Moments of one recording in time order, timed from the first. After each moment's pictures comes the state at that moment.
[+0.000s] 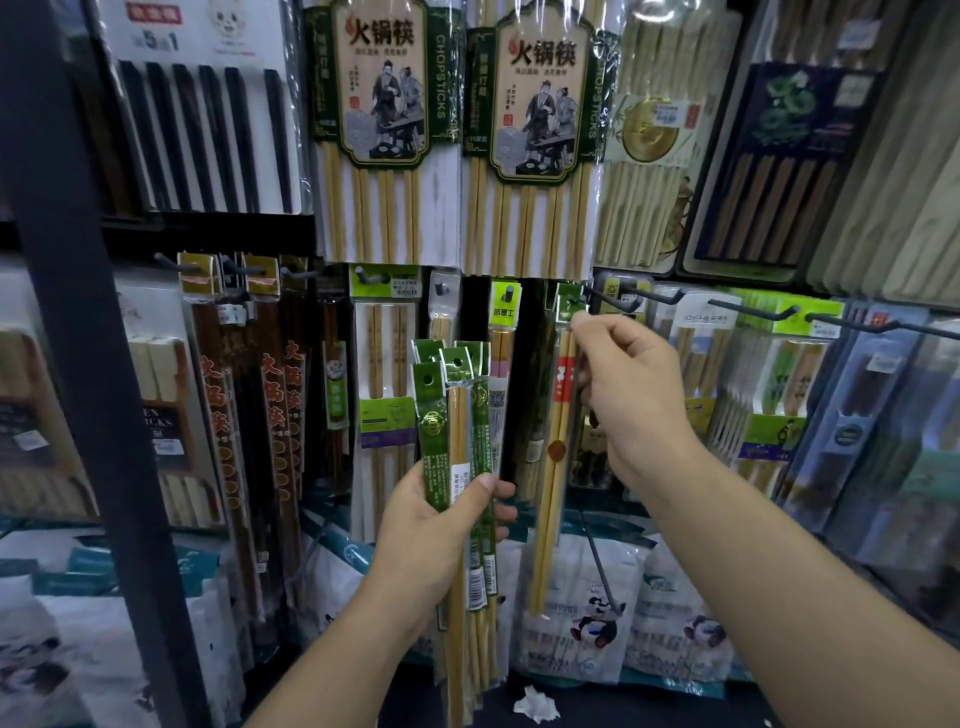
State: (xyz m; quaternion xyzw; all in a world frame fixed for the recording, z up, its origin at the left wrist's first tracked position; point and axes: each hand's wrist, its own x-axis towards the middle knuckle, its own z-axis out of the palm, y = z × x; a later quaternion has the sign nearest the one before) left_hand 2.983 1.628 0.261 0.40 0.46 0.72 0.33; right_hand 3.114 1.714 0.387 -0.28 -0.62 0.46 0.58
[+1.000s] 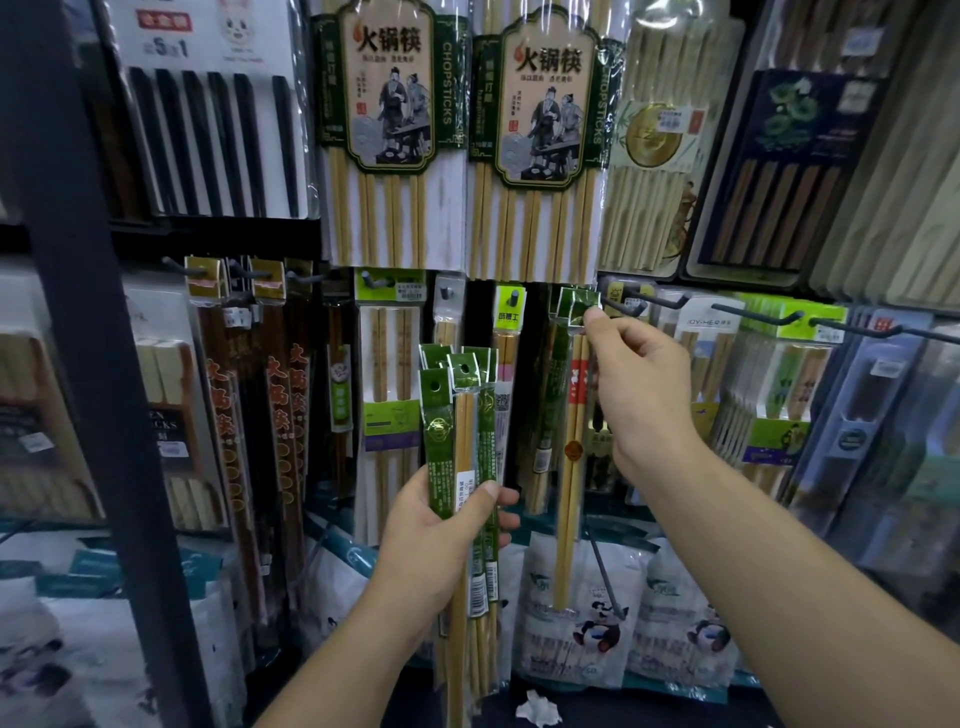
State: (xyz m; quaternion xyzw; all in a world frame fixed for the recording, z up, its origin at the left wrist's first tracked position) left_hand 2.981 1.626 0.258 0.40 0.47 0.71 0.34; right_hand 3.112 1.730 0.385 -0.29 -0.62 0.39 0.62
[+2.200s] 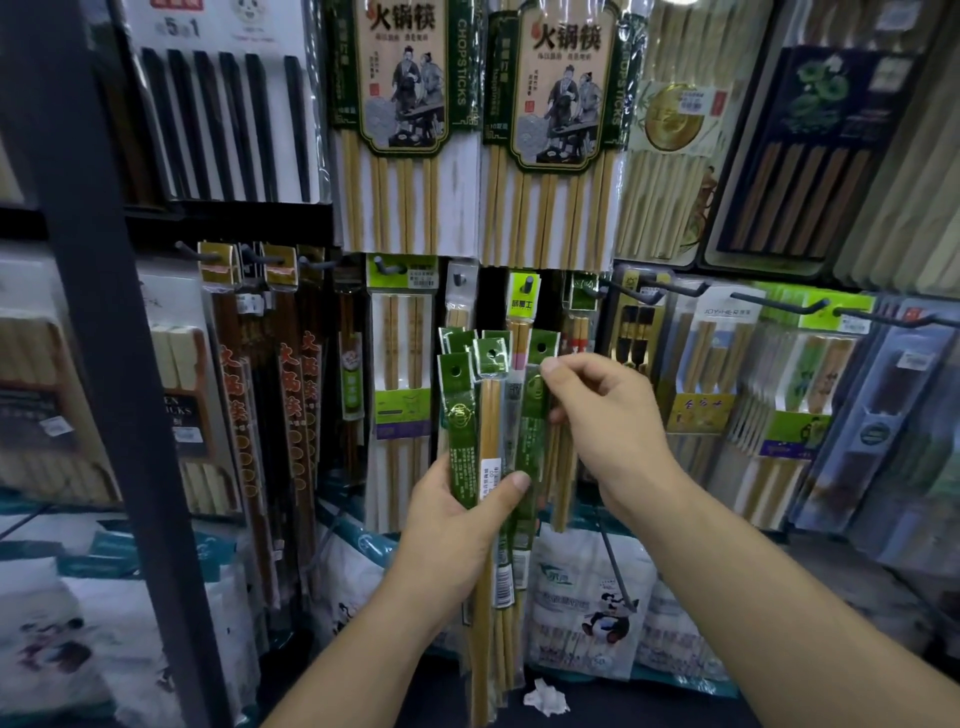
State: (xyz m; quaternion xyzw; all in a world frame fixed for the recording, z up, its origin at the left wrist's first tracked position) left_hand 2.984 1.629 0.256 0.44 0.46 0.71 0.29; right_hand 3.102 1.709 0.354 -0.31 -0.69 0.40 0.52
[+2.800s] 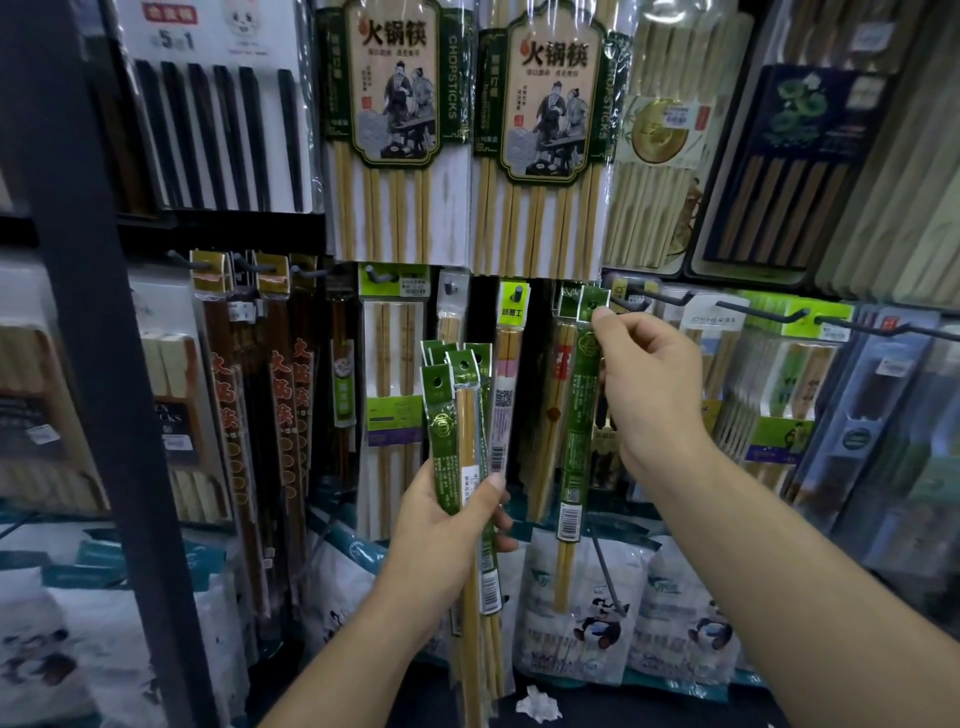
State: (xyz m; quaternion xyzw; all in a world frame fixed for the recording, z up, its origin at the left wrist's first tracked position) left_hand 2.983 1.631 0.252 0.40 0.47 0.72 0.33; right_hand 3.116 1.729 0.386 -0.29 -0.62 0.37 0.63
